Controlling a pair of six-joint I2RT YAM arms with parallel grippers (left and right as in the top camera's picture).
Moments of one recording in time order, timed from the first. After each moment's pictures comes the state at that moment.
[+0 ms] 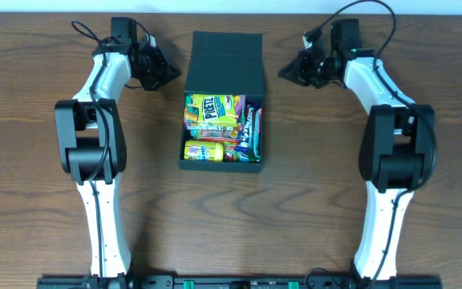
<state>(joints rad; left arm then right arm) 0.01 2.45 1.93 -0.62 0.63 -0.61 0.05 2.37 1.82 -0.53 -0.75 0.36</state>
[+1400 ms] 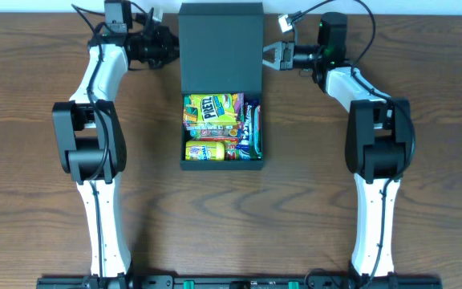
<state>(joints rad) 0.02 2.45 2.07 -0.53 0.96 -0.50 0.09 2.50 1.82 0.36 -1.39 0.67</state>
